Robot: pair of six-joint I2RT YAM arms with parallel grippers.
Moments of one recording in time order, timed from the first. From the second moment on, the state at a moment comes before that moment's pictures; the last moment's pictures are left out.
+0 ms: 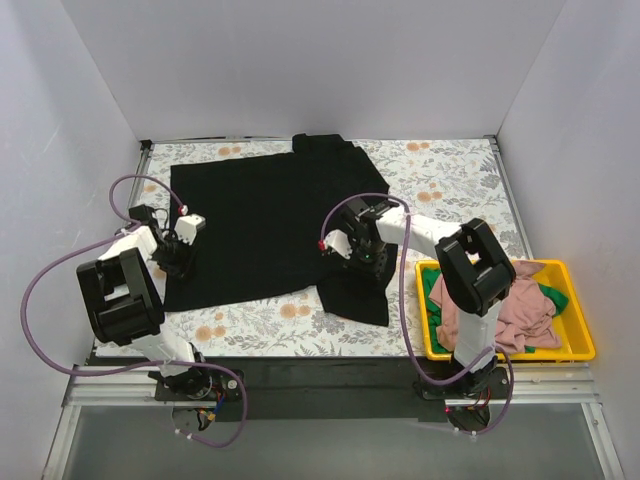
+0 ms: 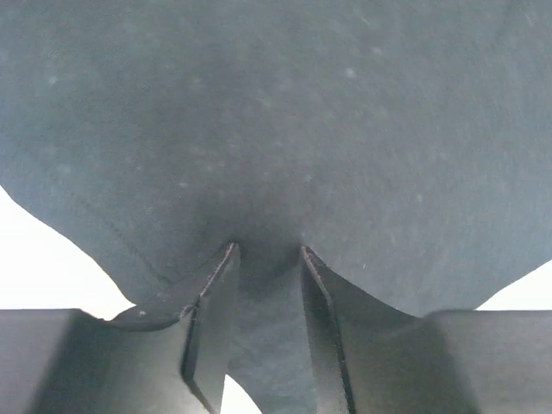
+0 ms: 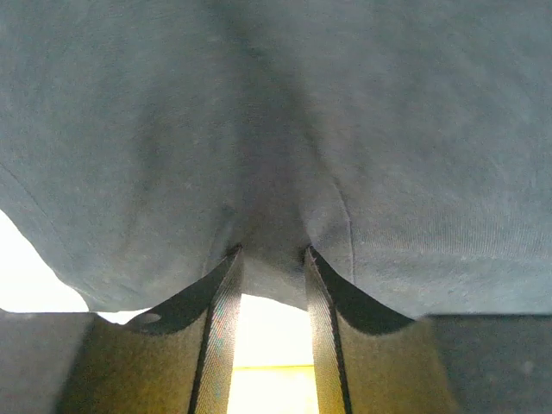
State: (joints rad) left arm 0.35 1.63 0.93 -0.62 0.36 0.79; right arm 0.66 1.92 1.31 -0.90 -0.17 -0.61
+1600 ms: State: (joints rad) left arm 0.35 1.75 1.06 -0.56 0.31 0.44; right arm 0.49 2.12 1.61 -0.82 0.05 -0.56
